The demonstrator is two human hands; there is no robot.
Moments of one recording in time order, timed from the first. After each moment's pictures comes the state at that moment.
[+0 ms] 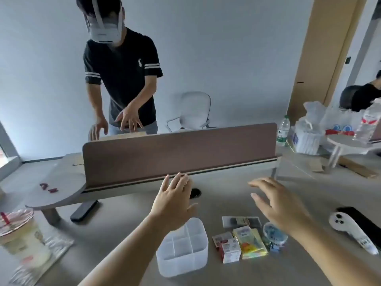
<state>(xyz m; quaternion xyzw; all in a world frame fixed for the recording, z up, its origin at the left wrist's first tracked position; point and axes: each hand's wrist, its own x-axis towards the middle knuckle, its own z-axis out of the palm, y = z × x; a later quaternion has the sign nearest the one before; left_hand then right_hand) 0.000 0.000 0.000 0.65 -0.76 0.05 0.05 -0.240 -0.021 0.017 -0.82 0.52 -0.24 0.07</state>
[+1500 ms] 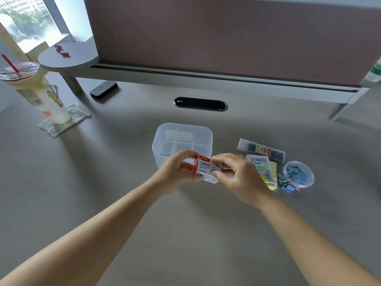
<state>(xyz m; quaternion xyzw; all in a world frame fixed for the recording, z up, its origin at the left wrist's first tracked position) -0.048 0.038 -0.144 0.65 -0.44 -0.46 0.41 -0.205 -0.038 -0.133 -0.87 0.31 -0.19 0.34</state>
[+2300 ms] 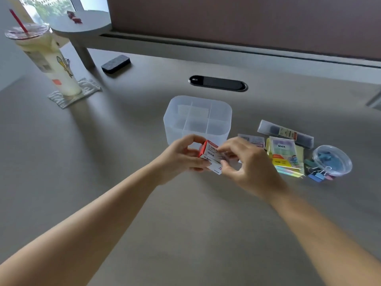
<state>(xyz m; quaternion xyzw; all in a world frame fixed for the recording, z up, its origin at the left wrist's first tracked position) -0.046 0.060 -0.172 0.58 -0.34 -0.55 0.49 -0.197 -0.025 -0.171 -0.92 0.23 -0.22 0.25</state>
